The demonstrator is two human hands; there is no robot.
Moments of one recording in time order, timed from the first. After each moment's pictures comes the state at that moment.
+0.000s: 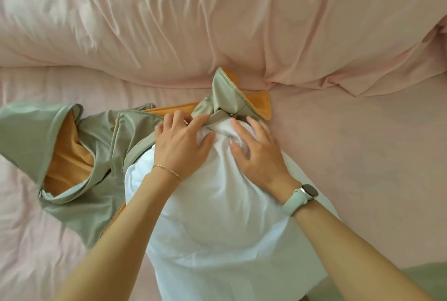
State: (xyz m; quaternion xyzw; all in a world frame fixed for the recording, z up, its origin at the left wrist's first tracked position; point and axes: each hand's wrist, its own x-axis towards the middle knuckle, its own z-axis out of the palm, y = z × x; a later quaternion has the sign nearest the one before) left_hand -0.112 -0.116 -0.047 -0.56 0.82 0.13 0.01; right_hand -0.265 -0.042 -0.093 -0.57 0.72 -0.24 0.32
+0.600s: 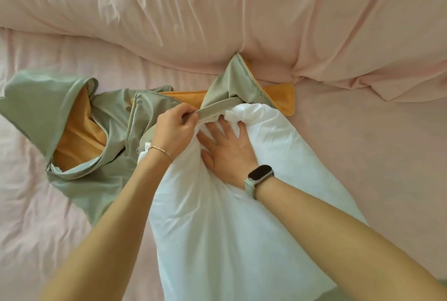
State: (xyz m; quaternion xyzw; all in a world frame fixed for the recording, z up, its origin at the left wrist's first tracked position) left_hand -0.069 -0.138 -0.061 -0.65 0.67 0.32 -0.14; right_hand -0.185 -0.073 -0.132 -0.78 0.60 -0.03 0.16
